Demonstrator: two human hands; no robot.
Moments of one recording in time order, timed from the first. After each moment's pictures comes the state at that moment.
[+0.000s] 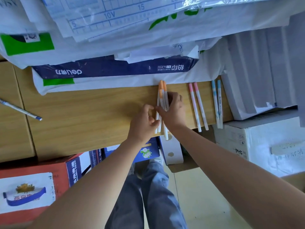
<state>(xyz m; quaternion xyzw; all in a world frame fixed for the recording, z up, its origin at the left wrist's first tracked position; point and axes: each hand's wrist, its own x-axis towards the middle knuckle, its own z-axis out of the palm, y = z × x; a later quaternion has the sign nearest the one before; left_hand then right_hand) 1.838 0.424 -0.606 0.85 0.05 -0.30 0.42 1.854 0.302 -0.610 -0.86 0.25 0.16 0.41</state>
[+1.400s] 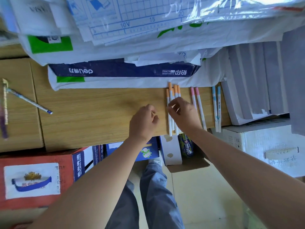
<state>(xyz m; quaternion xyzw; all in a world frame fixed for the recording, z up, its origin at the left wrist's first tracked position) 1.844 0.423 -0.582 0.91 0.03 -0.26 0.31 1.848 0.267 -0.583 -0.91 0.10 0.17 0.35</state>
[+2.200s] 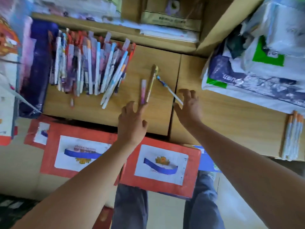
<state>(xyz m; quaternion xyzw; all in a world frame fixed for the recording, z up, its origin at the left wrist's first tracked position) 1.791 0.880 -0.585 0.96 0.09 -0.17 0.19 1.873 0.699 -0.602 -0.95 0.01 0.17 0.26</state>
